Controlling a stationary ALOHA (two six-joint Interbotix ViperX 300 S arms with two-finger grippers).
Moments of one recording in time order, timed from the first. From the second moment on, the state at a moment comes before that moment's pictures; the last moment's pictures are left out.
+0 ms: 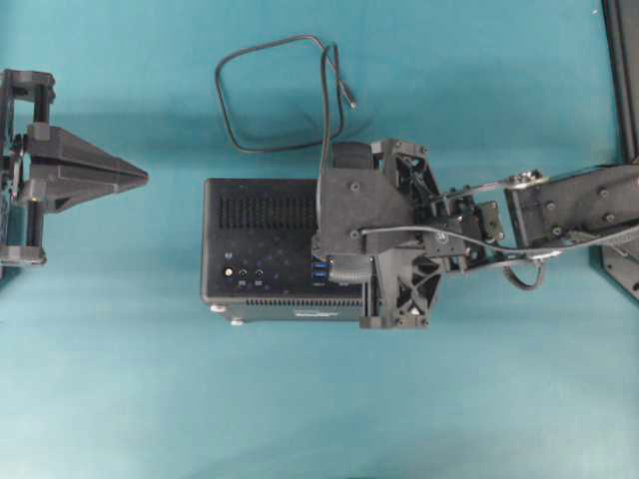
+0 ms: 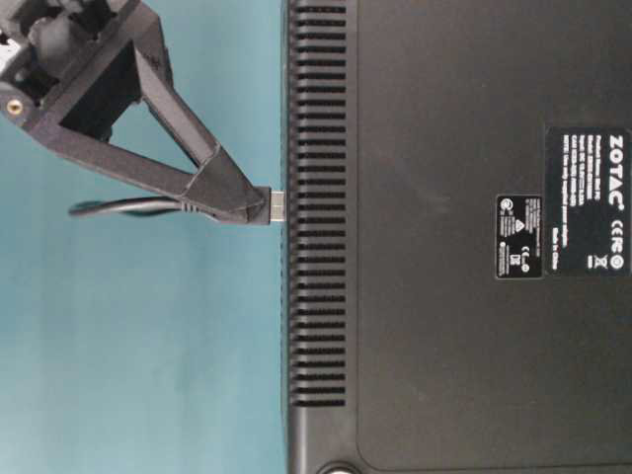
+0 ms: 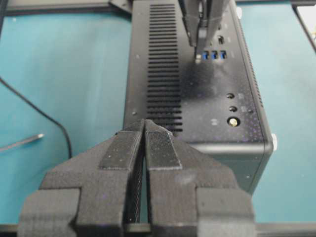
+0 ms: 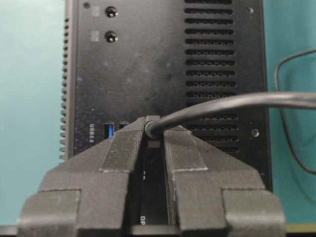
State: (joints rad) left arm 0.00 -0.81 0.94 0.01 0.09 0.05; right arm 0.19 -0.12 0.30 -0.29 0.75 0.35
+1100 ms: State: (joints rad) left arm 0.00 -0.82 0.95 0.01 0.09 0.05; right arm 0.21 -0.11 0.31 -0.32 0.76 0.35
